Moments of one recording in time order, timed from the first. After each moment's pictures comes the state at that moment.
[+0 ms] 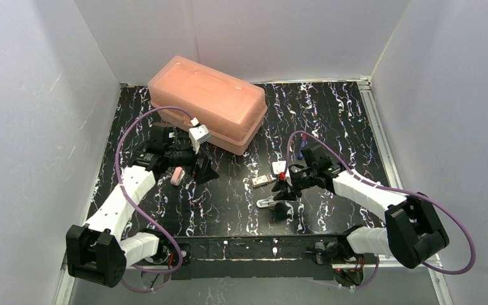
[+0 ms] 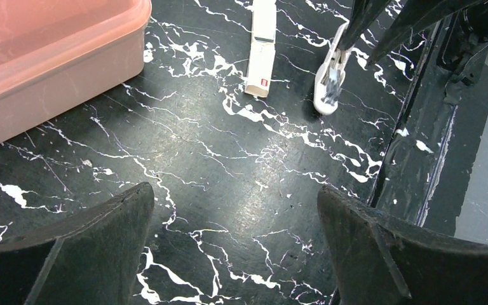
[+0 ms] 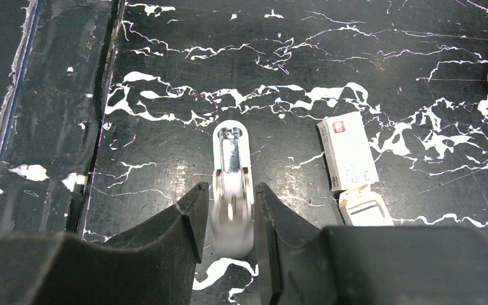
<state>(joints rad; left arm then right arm) -0.24 1.12 0.86 -0.52 0.80 0.38 0.54 1.26 0.62 -0.32 -0.93 -0.87</state>
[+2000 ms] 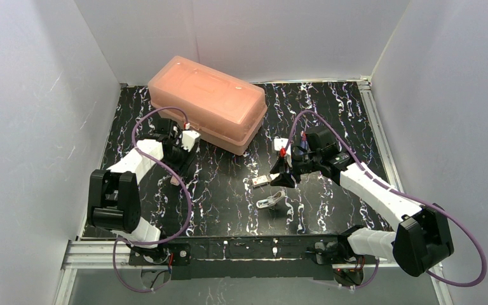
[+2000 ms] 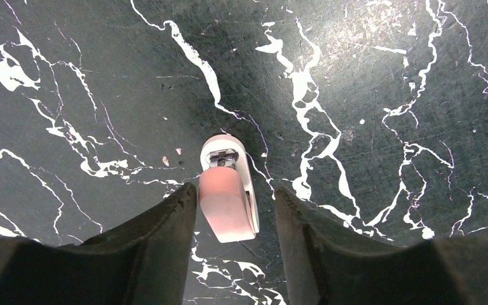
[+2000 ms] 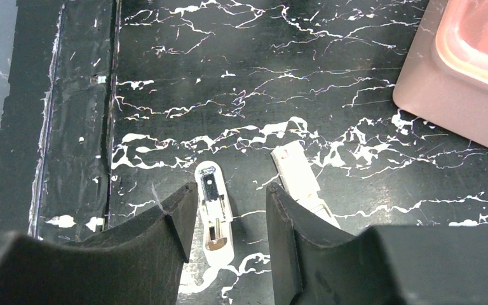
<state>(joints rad) -0.12 1.53 0.97 -0.69 0.15 0.46 0.53 1.19 0.82 -0.40 -0.91 -0.62</state>
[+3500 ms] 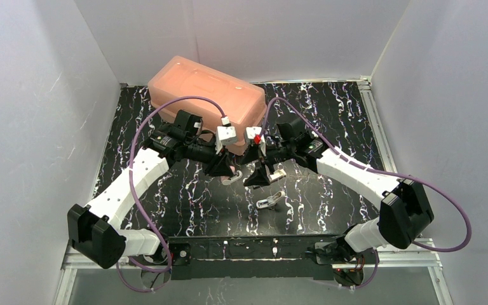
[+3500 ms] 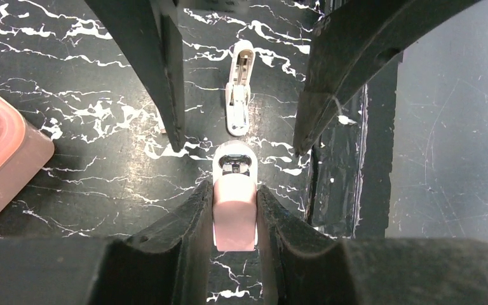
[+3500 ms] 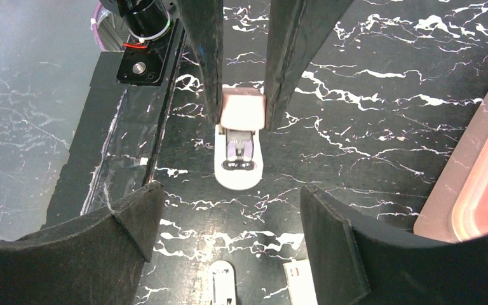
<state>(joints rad) -0.50 1.28 1.17 -0.79 0.83 0.49 0.72 1.43 1.05 -0.22 -0.98 -0.41</state>
